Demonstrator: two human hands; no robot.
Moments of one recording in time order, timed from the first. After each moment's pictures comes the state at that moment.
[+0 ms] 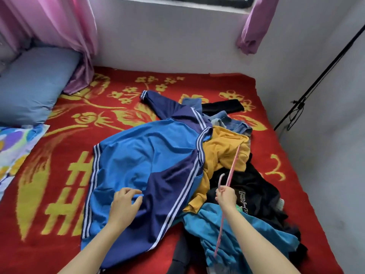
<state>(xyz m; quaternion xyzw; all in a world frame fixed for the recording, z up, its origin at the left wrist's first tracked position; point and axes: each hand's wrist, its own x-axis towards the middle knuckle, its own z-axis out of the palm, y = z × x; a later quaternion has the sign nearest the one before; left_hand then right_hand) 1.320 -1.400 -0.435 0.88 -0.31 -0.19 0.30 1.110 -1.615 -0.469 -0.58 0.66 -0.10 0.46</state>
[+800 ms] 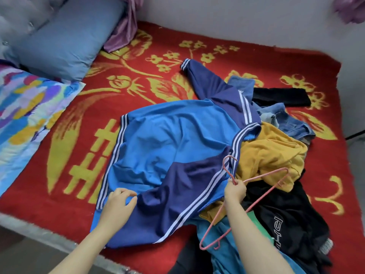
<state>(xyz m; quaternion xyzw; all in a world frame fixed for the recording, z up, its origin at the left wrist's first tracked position) 1.353 -1.381 -0.473 0.92 -0.17 -0.25 0.24 1.215 -1.666 -0.536 -0.53 0.72 -0.13 0.43</state>
